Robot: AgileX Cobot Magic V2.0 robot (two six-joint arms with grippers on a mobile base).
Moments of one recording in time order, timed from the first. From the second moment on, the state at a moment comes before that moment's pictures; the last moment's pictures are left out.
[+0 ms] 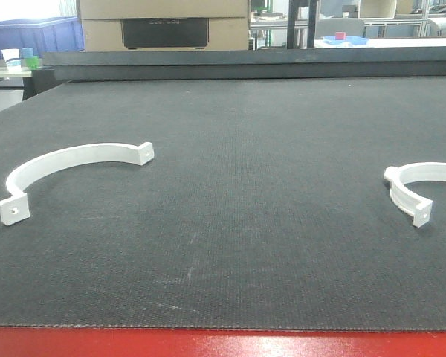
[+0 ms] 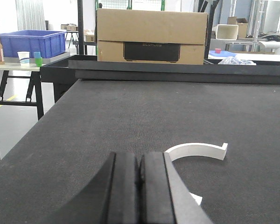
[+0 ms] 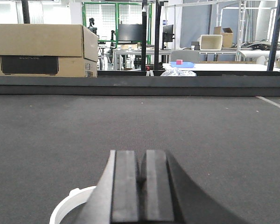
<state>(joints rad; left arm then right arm) -0.06 0.00 0.00 0.01 0.03 -0.01 -0.13 0.00 0.00 0.07 -0.01 -0.02</state>
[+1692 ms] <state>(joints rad) -0.06 1.16 -1.07 0.03 0.86 0.00 -0.13 1.01 -0.84 0.08 0.90 -0.02</state>
